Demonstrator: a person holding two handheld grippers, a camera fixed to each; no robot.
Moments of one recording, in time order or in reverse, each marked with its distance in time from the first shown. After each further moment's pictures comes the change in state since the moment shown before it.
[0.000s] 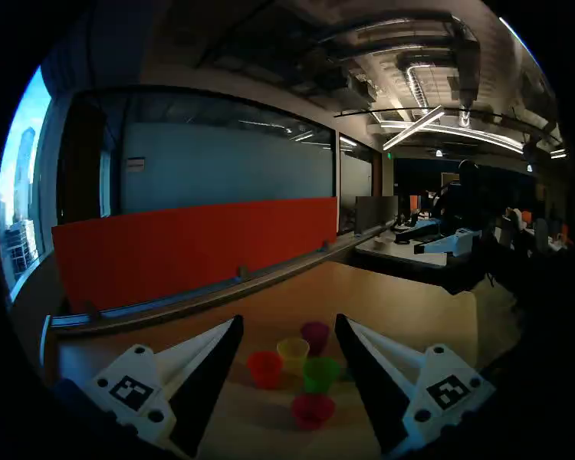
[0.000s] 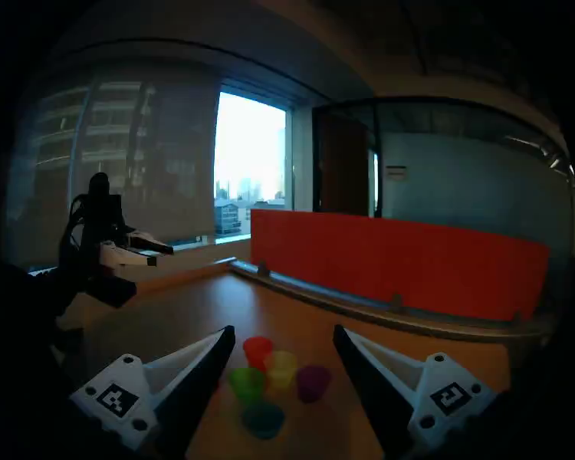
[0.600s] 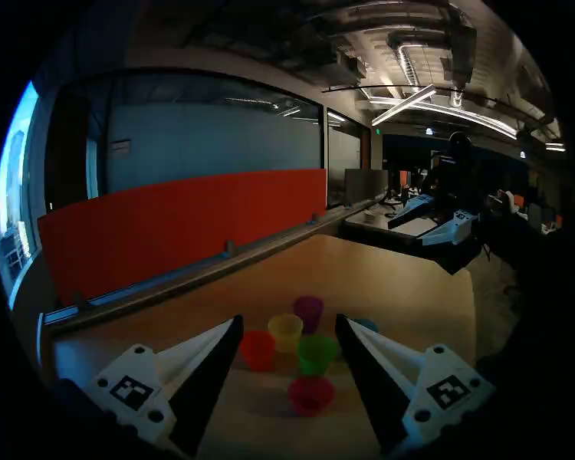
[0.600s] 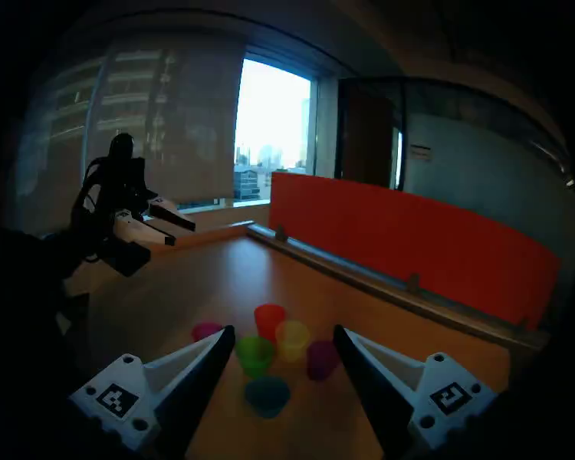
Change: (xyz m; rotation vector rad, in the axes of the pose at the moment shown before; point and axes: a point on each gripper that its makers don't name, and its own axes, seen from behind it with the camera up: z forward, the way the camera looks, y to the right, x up) left arm -0.039 0.005 0.021 -0.056 -0.113 0.024; right arm -0.039 -0.014 0.014 0.071 -0.144 -0.062
